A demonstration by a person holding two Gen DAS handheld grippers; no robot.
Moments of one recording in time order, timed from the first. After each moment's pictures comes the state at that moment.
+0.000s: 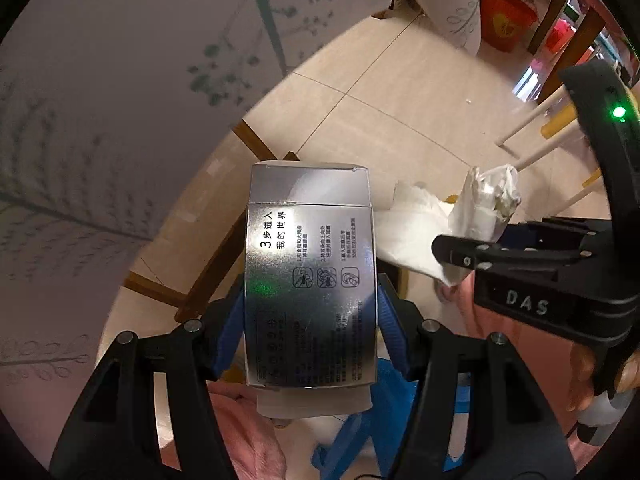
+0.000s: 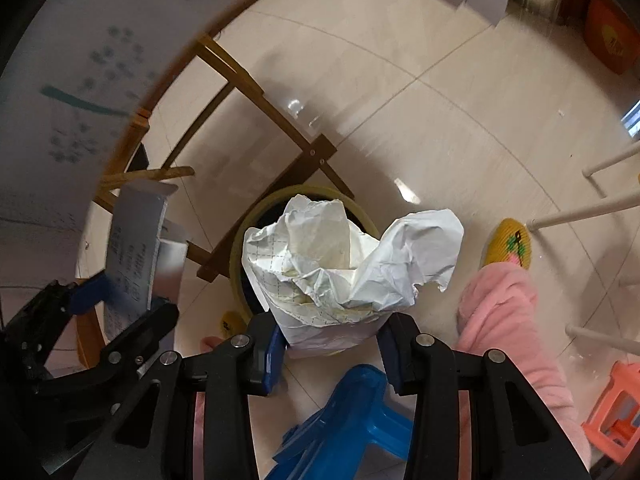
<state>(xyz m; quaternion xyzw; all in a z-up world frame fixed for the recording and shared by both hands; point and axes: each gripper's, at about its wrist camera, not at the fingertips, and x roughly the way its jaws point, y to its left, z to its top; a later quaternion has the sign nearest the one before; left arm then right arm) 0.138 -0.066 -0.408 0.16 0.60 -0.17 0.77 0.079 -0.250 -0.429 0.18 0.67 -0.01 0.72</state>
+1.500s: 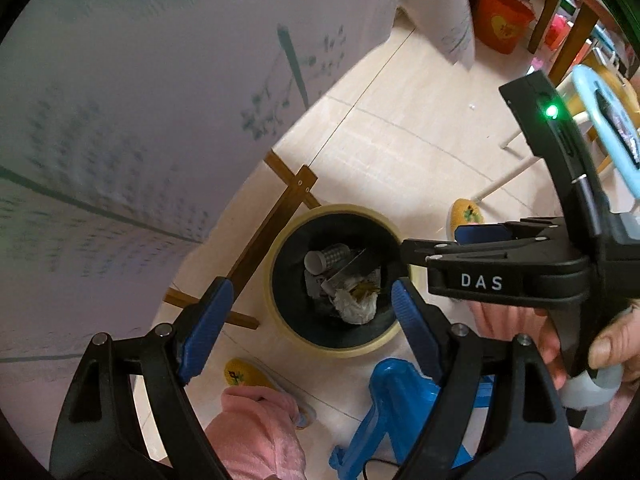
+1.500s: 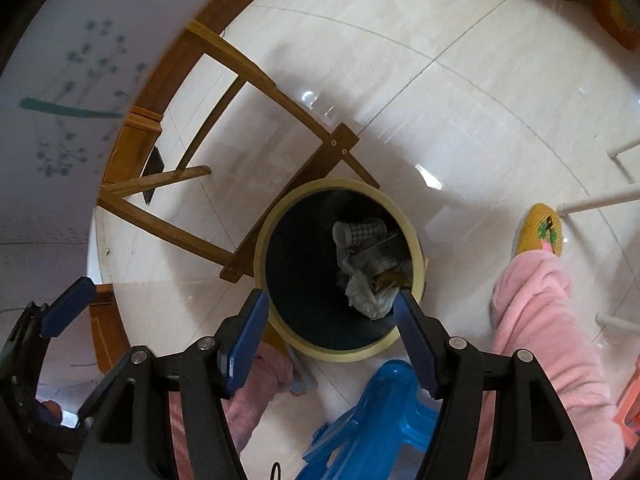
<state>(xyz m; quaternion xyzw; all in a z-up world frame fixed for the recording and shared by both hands) 0.126 -0.065 -0.373 0.17 0.57 -0.17 0.78 0.114 -0.233 -0.445 0.23 0.67 0.01 0.71</state>
